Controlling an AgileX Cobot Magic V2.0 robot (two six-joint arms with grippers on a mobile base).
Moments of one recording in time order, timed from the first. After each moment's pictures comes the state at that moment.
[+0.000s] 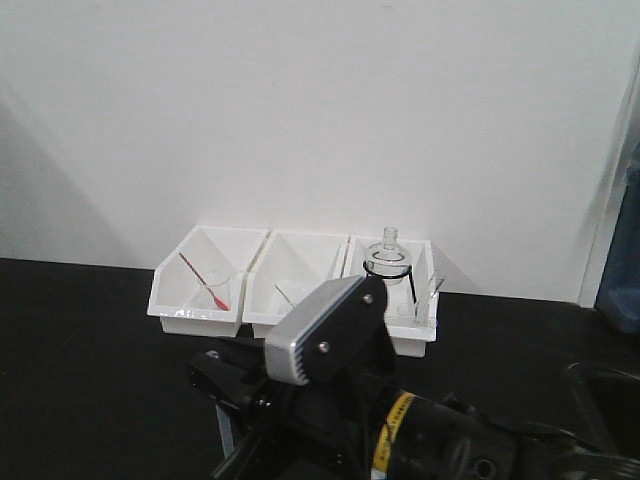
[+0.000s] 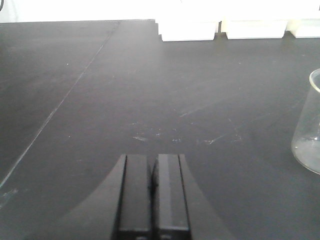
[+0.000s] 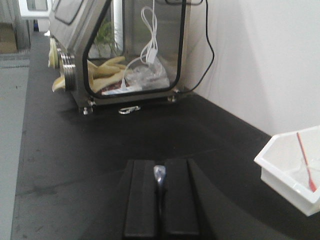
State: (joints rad) left arm -0.07 -0.01 0.03 -0.02 0.01 0.05; right arm 0.78 1.48 -0.95 -0.54 -0.44 0.46
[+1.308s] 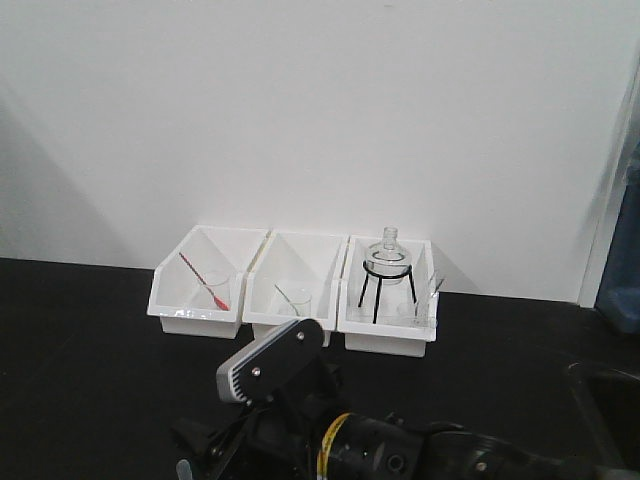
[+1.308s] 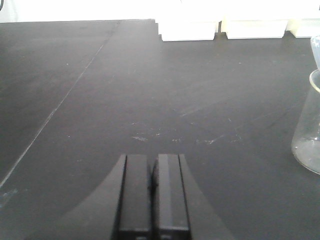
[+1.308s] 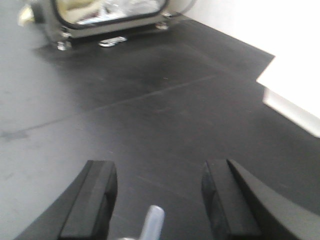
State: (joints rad) left arm -0.07 -0.01 0.03 -0.02 0.01 0.05; right arm 0.78 1.66 -1.03 -0.52 -0.30 0.47
